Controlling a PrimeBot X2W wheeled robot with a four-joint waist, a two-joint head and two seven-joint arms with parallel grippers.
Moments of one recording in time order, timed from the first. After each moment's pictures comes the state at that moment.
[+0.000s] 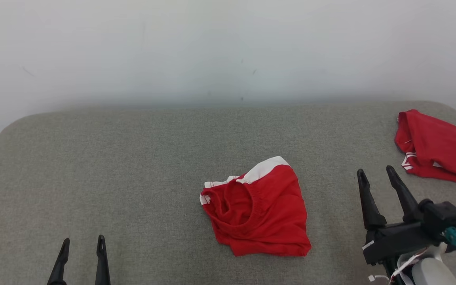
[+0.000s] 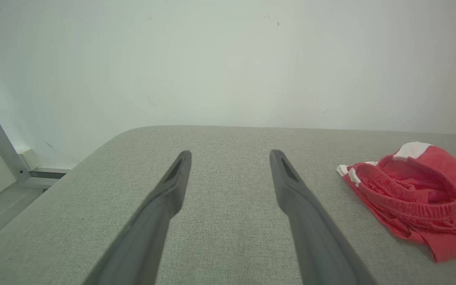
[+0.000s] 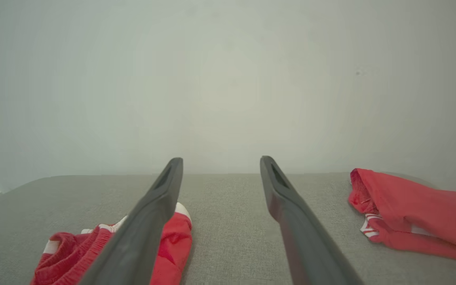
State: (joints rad) left arm 0.06 0.05 0.10 0.14 -0.09 -0.11 -0.26; right arm -0.19 -0.29 0.09 0.28 0.33 0.13 -0.26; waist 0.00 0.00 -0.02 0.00
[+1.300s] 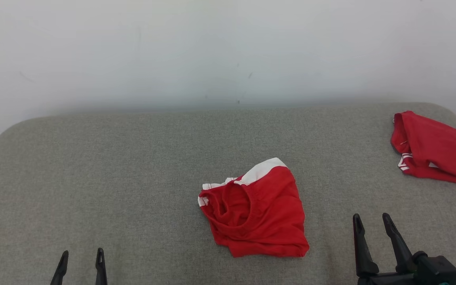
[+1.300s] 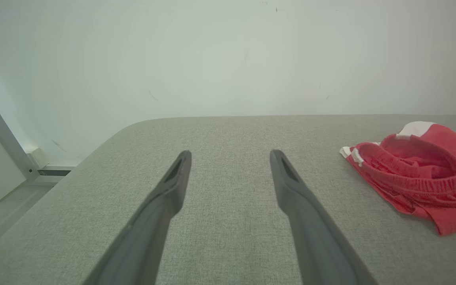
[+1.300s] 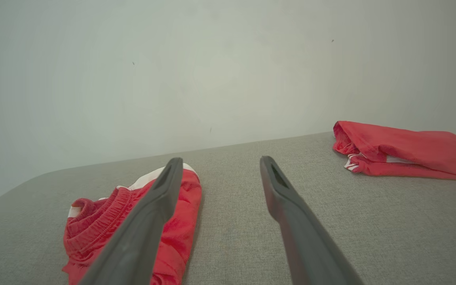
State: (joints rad) left arm 0.11 0.05 0.11 0.13 -0.05 -0.12 -0.26; right arm 0.07 -0.09 -0.04 0.11 0.21 0.13 -0.26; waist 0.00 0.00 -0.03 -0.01
